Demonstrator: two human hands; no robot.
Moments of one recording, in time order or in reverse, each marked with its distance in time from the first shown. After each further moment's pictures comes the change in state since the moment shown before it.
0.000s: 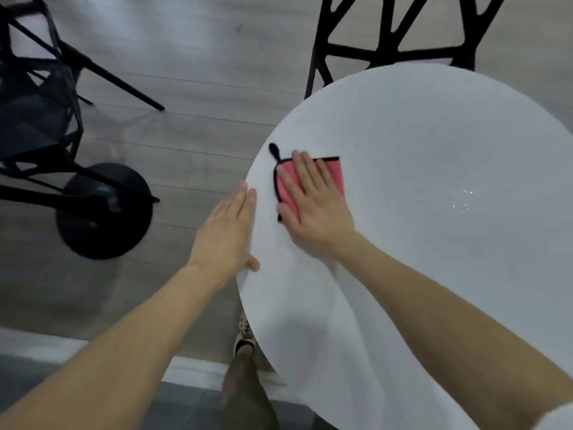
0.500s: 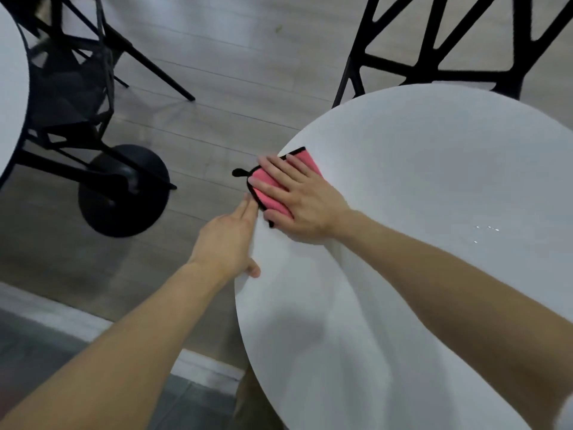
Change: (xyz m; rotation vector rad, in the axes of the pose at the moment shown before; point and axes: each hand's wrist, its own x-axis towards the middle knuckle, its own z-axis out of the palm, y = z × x) left_hand 0.007 0.003 0.003 0.032 -0.053 -0.176; right_hand 0.064 0.012 -0.001 -0.079 -0.132 -0.523
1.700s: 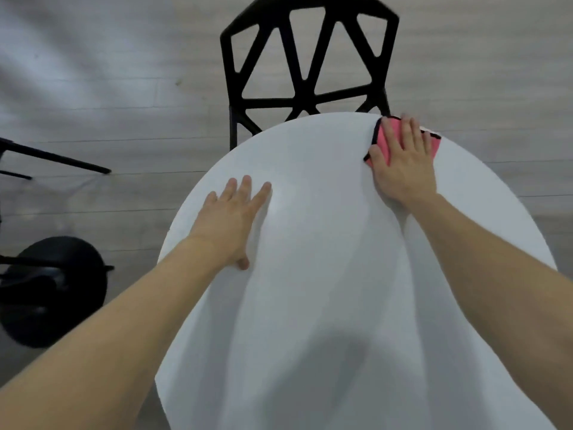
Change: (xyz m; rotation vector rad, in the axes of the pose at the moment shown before) left_hand 0.107 0.152 -0.087 0.407 0.011 0.365; right_hand -0.204 0.235 -0.038 0.074 0.212 1.188
